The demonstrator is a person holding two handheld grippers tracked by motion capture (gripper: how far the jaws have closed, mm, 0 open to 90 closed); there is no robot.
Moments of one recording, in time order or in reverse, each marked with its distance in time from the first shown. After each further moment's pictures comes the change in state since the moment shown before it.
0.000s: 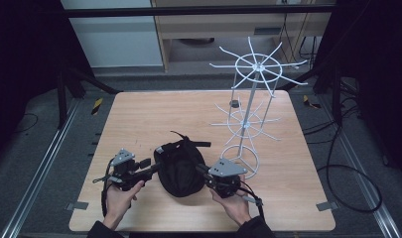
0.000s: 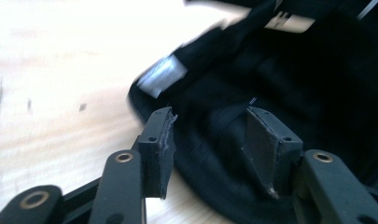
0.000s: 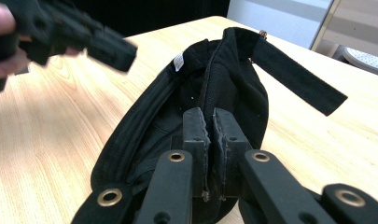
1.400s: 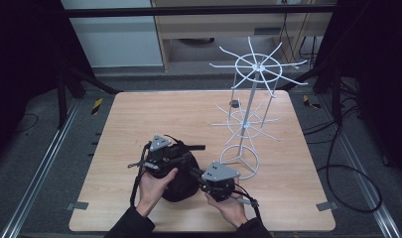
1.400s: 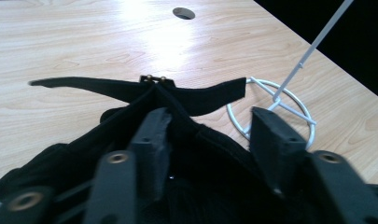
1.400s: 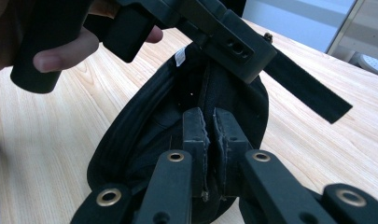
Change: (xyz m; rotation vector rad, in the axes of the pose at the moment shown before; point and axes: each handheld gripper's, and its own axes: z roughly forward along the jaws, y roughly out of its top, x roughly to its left) left arm -0.073 0.044 0.050 0.045 0.023 0.050; right arm 0.014 0.000 0.007 0.003 0.046 -0.044
